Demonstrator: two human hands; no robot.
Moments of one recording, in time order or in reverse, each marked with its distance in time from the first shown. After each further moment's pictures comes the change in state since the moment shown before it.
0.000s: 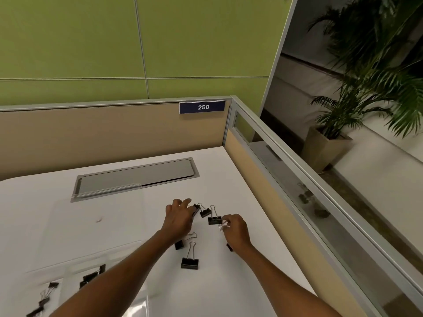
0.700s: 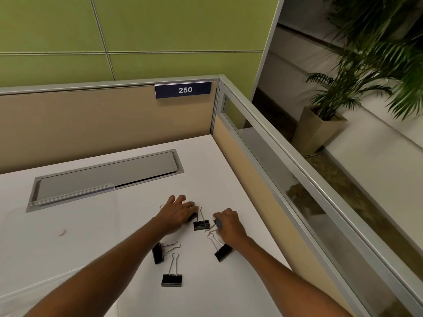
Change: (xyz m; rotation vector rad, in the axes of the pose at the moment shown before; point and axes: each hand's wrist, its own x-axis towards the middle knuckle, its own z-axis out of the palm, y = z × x) left_hand 0.088 -0.008 0.043 0.275 -0.208 0.447; right_hand 0.075 0.051 0.003 -0.387 -0.232 -0.124
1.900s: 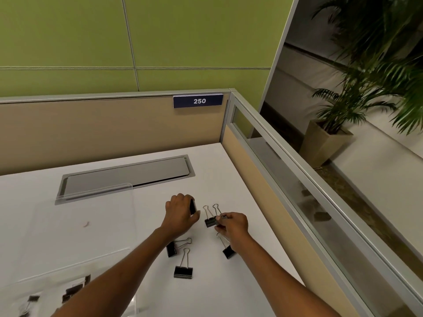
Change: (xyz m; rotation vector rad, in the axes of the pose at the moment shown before) left_hand -0.041 0.024 -0.027 -0.515 0.391 -0.496; right_hand -0.035 -0.066 -0.032 1.316 0.166 0.545
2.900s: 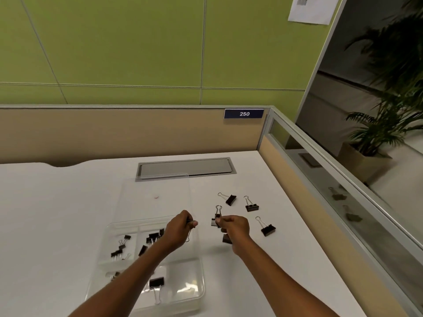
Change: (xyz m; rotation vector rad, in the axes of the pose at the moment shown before) left_hand -0.200 -0.066 -0.107 -0.404 -0.044 -0.310; right_hand -0.172 0.063 0.078 -0.250 -0.142 -0.147
